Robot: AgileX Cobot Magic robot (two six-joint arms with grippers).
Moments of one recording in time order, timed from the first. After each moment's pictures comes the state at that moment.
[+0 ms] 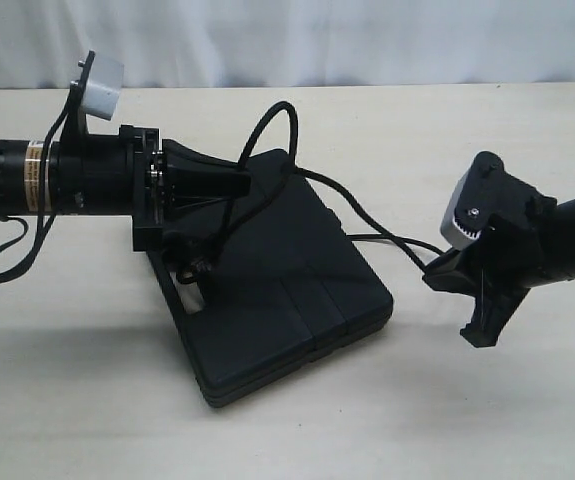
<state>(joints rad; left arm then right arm) -0.05 1.81 -0.79 1.36 -1.21 -0.88 0.08 1.54 -0.67 0.98 0.56 -1.78</state>
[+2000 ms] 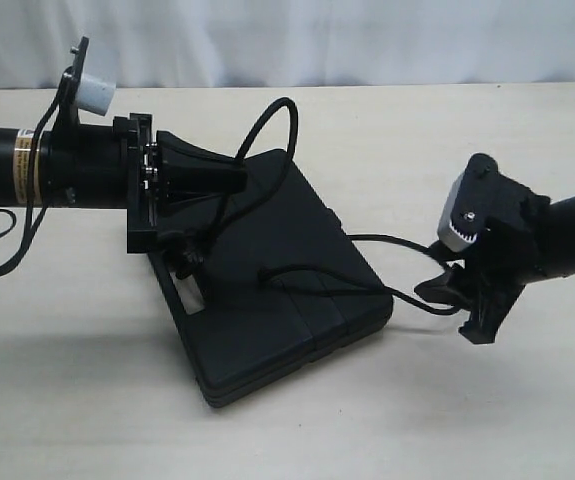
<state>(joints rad) -0.05 1.75 -0.79 1.40 -1.16 -0.87 0.08 1.56 -0.67 1.03 0.54 -1.89</state>
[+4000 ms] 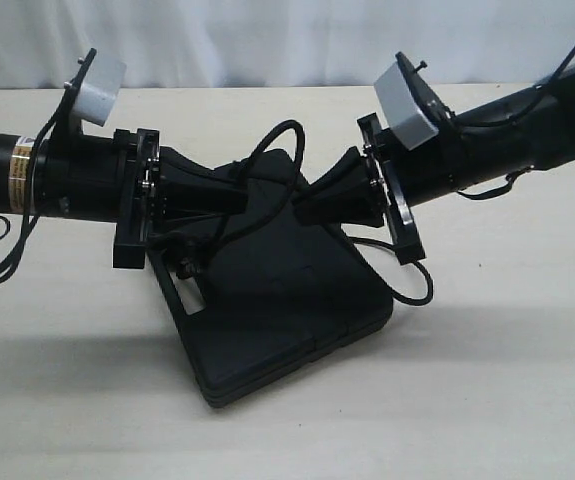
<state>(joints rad) -0.05 1.75 -0.79 1.49 -1.21 -0.94 0.15 1.84 -1.09 1.28 1.21 -2.08</state>
